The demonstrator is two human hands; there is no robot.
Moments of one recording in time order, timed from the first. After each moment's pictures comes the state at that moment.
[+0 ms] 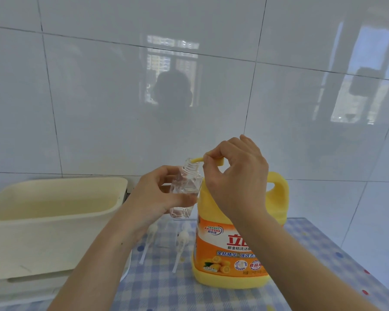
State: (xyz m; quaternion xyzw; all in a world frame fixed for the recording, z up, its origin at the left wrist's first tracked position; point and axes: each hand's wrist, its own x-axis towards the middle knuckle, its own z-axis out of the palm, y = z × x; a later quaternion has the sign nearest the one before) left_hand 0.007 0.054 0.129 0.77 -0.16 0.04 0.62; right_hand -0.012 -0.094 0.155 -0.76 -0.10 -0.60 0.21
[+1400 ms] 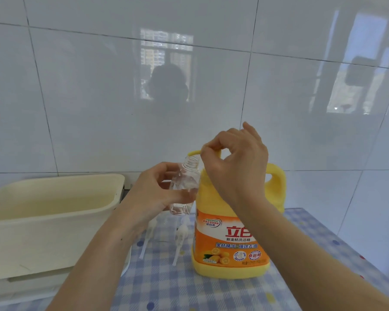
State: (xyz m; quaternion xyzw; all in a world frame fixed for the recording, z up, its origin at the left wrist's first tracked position) left_hand 0.006 0.053 0.127 0.75 -0.16 0.01 0.64; right_hand -0.013 -0.095 0.160 -0.77 -0.07 -0.58 0.25
